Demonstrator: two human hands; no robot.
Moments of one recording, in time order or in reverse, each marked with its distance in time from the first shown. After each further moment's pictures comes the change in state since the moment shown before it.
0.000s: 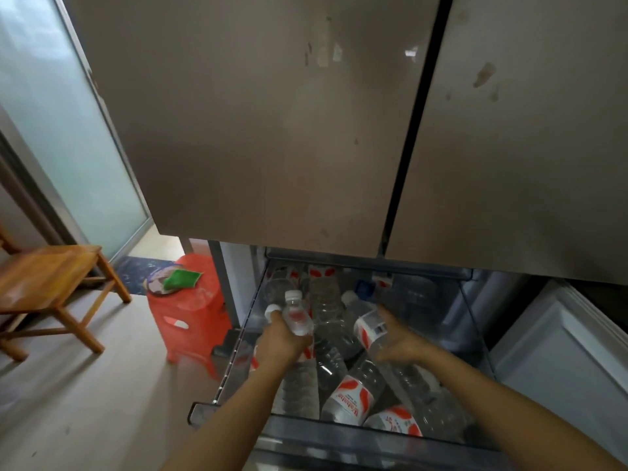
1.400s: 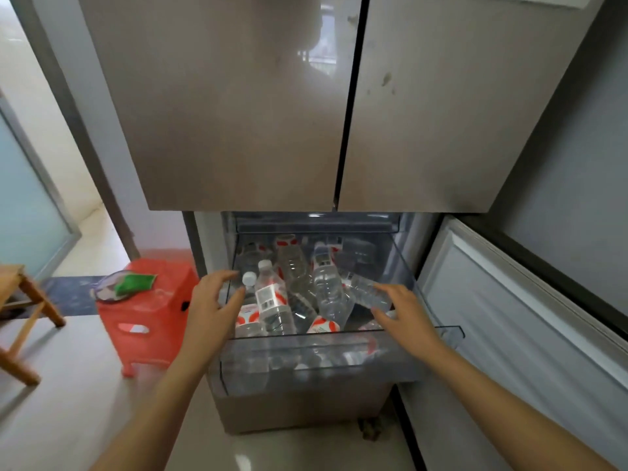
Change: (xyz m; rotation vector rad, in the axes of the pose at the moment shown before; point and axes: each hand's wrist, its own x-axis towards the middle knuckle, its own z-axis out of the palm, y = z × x) left_hand -0.123 -0.030 -0.113 -0.140 0.194 0.606; right_hand -0.186 -0.022 0.048 -0.135 0.650 -0.128
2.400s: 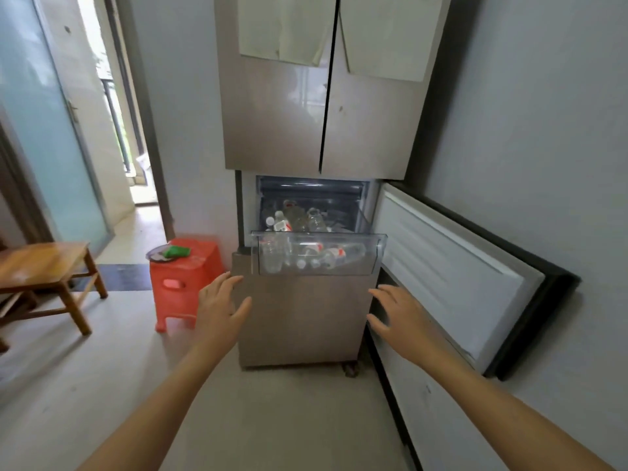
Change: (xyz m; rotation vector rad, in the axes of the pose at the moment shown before) left_hand -0.381 0.034 -0.138 0.159 0.105 0.143; right_hand -0.425 -0.081 -0.045 -0.333 0.109 -0.156
